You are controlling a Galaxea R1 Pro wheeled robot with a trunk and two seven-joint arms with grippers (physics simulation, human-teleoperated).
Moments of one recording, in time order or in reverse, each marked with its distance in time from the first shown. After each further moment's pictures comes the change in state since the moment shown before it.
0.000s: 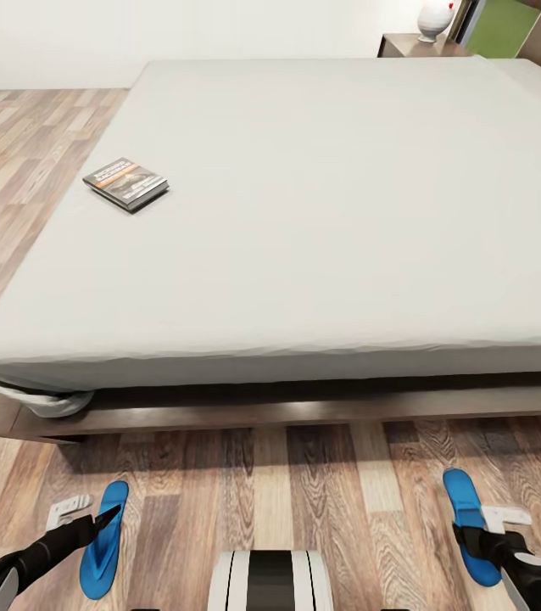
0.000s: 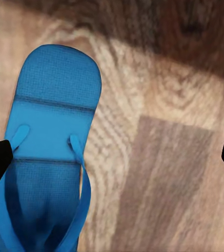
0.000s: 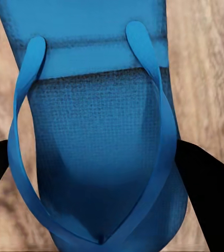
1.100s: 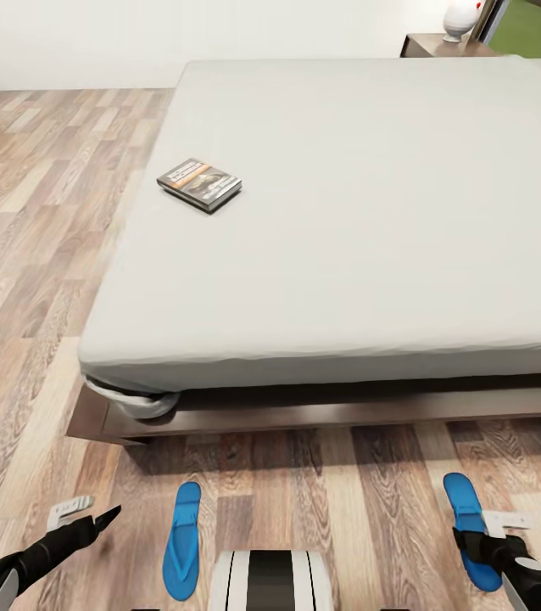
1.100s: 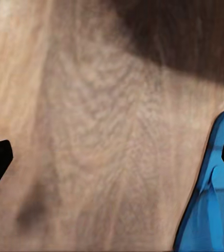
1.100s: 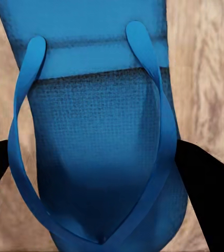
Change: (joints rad) left arm 0.000 0.000 -0.001 0.004 0.000 0.000 0.001; right arm 0.000 0.000 0.000 0.025 0.000 -0.017 0.000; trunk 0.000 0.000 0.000
